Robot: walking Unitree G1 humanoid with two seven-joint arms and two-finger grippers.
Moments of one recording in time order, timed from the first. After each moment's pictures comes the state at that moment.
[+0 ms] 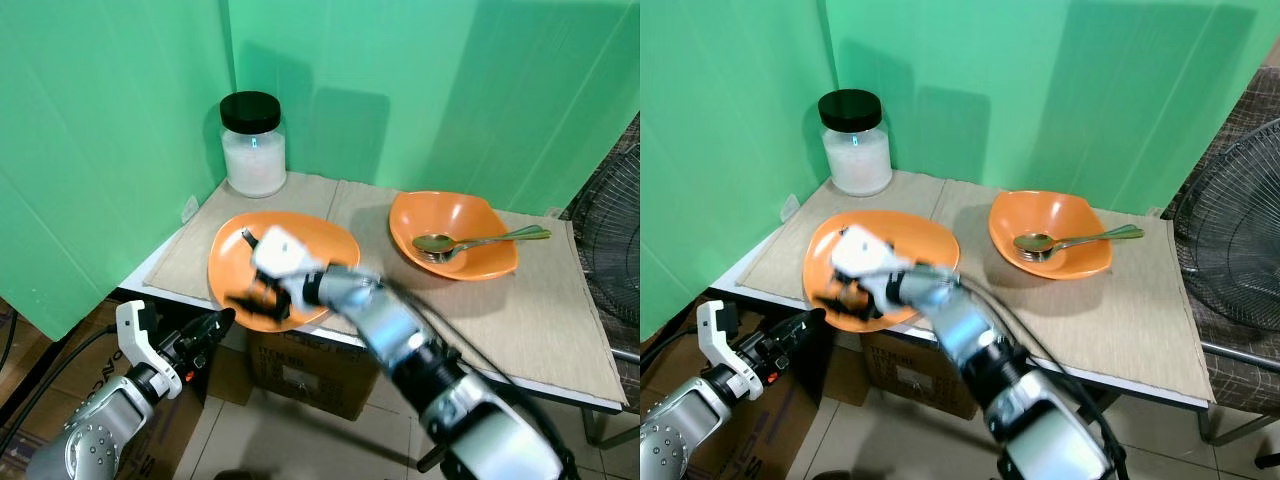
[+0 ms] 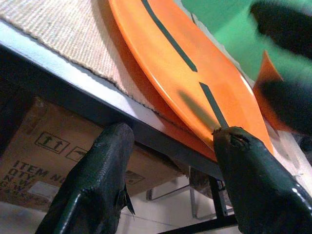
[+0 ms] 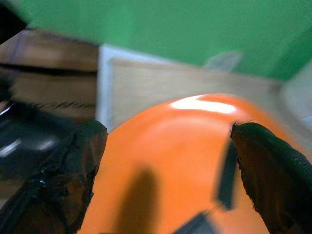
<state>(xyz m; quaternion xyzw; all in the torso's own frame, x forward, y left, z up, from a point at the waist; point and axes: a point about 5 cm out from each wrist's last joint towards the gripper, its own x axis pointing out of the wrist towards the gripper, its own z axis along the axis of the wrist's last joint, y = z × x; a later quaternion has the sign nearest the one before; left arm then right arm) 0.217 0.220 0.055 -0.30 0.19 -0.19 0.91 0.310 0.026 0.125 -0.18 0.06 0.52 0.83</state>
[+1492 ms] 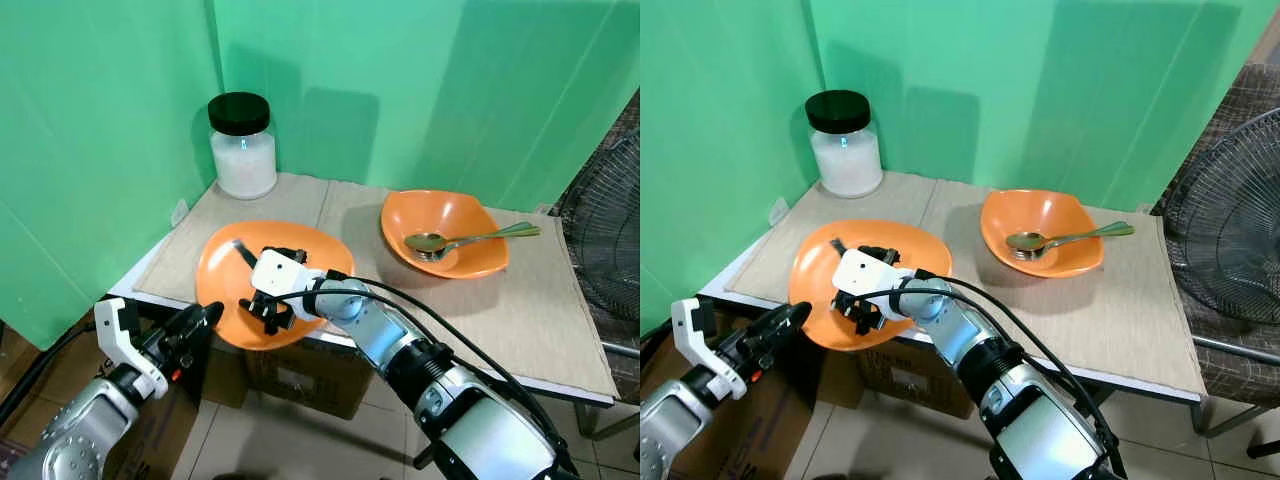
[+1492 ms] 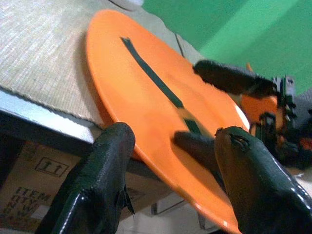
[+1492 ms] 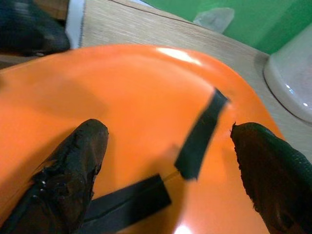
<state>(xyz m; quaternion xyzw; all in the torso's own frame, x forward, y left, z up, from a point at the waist) 0.212 0.228 0.075 -0.28 0.15 -0.18 0.93 0.306 0.029 0.088 -0.28 0.05 0.50 0.82</state>
